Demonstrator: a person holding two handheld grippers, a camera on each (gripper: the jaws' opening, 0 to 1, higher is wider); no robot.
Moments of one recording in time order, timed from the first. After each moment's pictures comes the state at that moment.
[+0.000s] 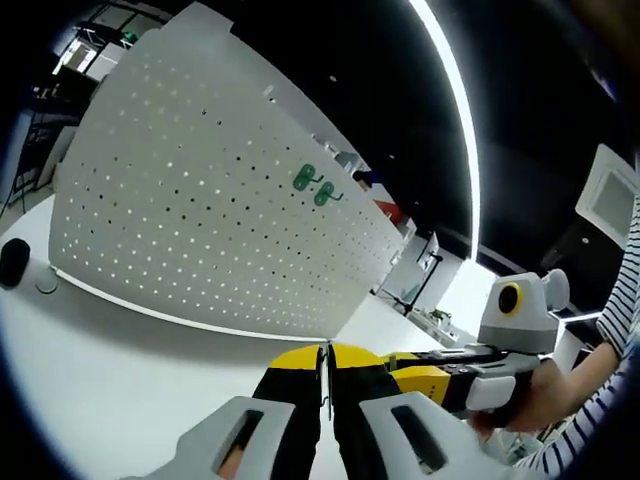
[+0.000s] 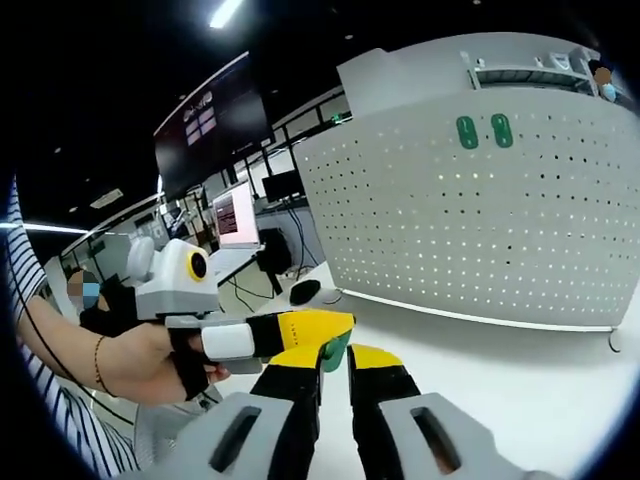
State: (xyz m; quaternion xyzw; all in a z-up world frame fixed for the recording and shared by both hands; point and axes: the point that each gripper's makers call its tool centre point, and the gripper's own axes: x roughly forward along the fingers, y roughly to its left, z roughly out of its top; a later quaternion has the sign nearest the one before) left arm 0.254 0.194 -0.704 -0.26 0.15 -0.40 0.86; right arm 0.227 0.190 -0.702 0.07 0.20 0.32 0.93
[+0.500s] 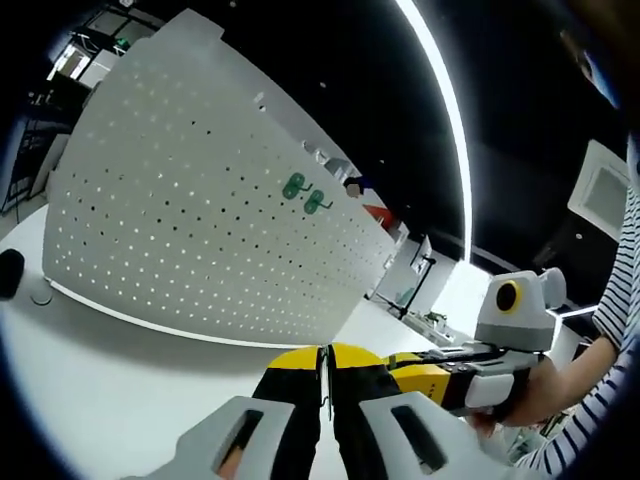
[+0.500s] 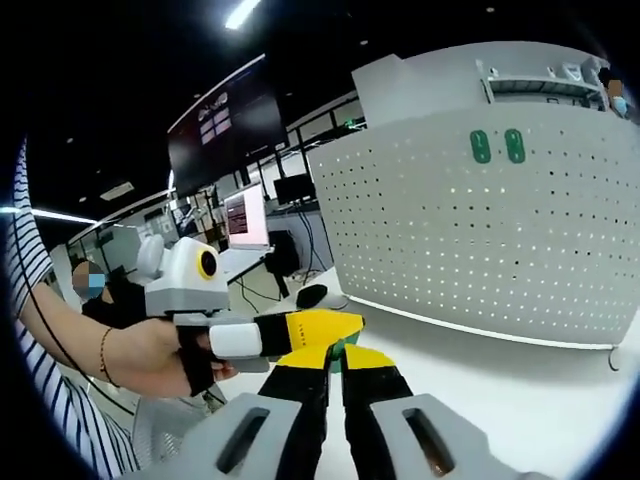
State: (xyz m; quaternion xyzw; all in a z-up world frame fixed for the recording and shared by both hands) left arm 0.254 0.192 -0.695 -0.25 0.13 -0.42 0.86; right arm 0.225 0.191 -0.694 0.06 0.18 0.33 0.92
